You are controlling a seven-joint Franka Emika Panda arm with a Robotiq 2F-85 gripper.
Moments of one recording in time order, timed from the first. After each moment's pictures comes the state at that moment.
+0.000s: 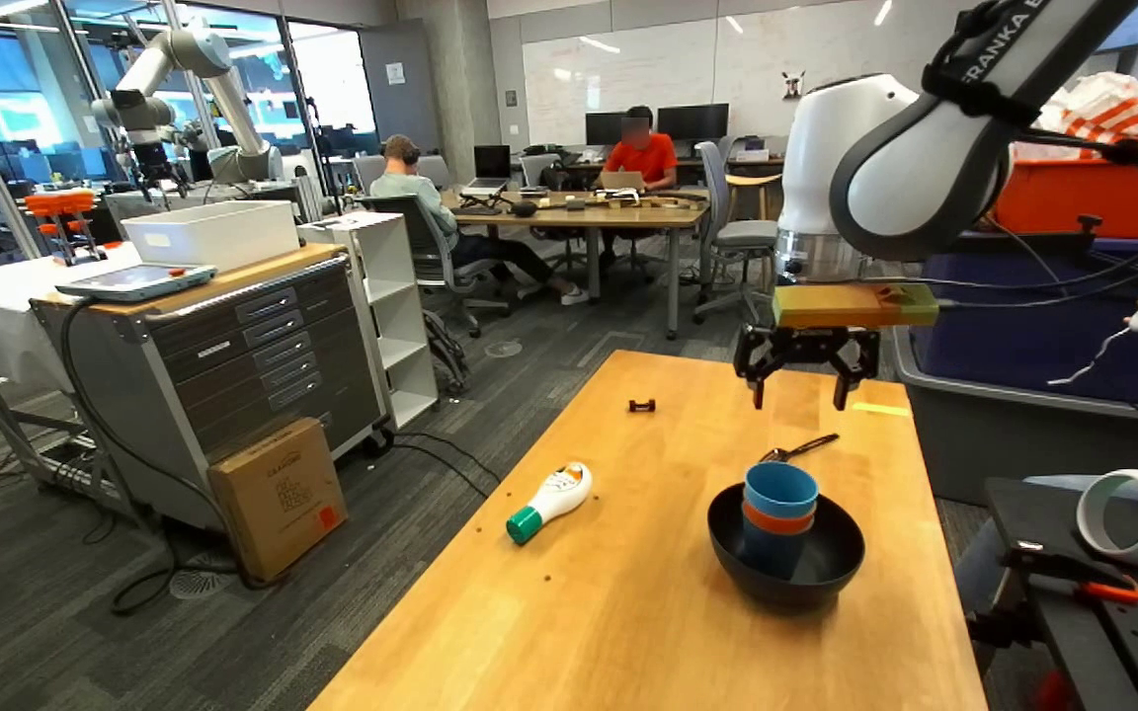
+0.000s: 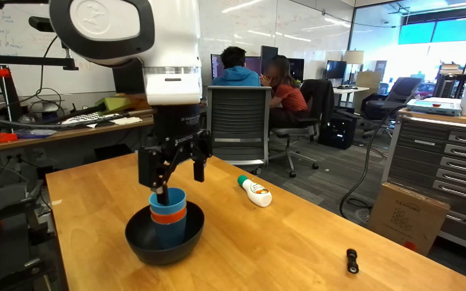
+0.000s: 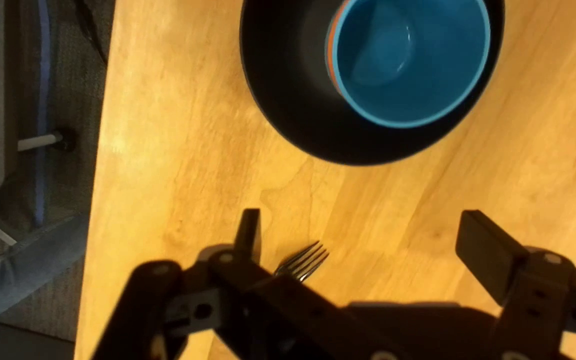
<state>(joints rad) -0.11 0.12 -0.23 -2.50 -0.02 2.63 0.94</state>
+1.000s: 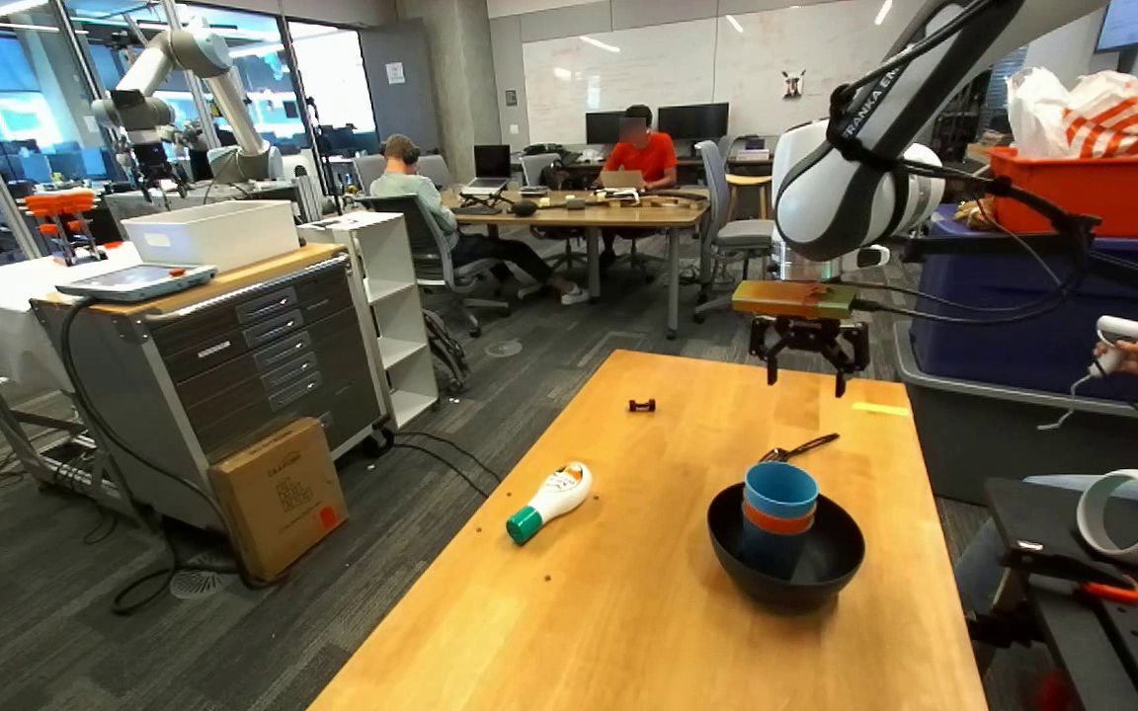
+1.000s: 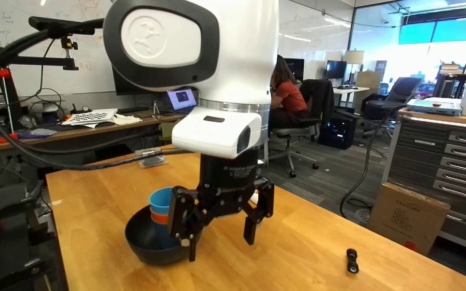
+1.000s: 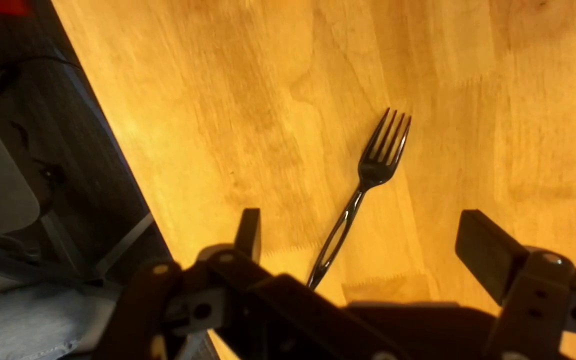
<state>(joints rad) -0.21 0.37 -0.34 -2.24 0.09 2.51 1.23</state>
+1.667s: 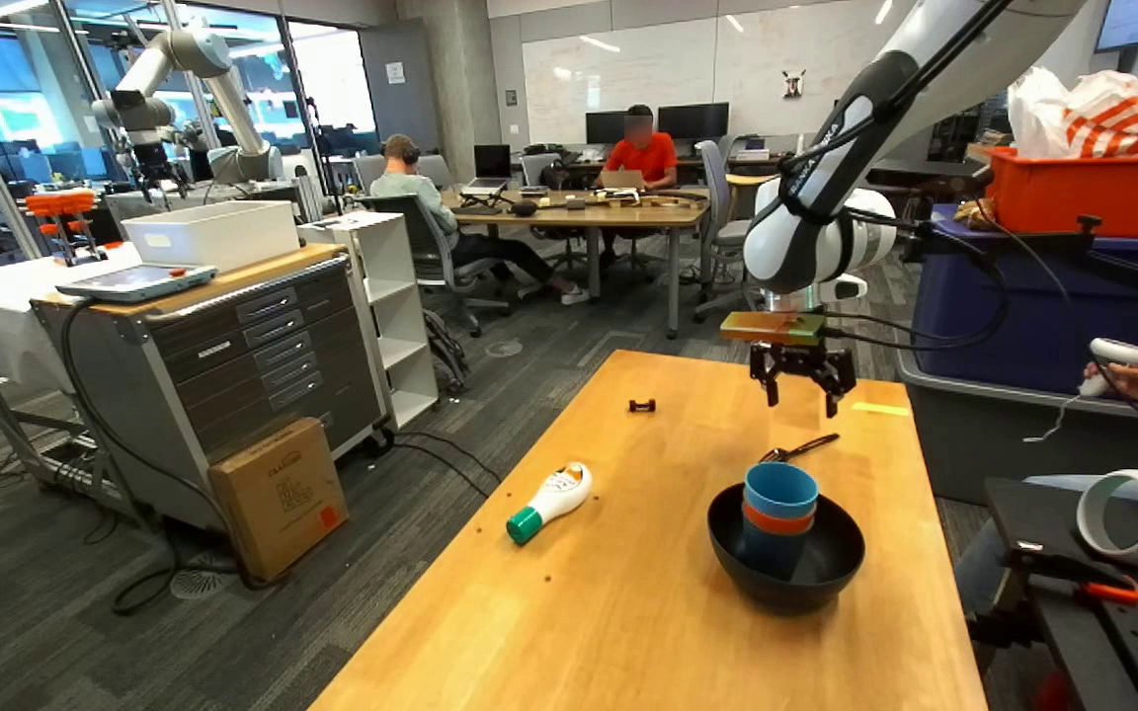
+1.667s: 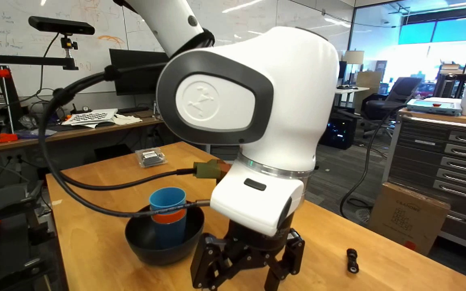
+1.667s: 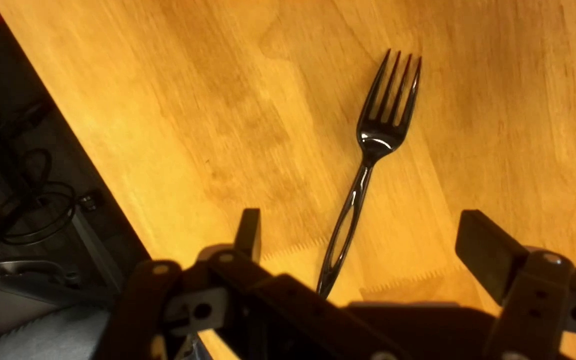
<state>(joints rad) -0.28 0.61 -0.34 -2.03 0.19 2.43 1.24</state>
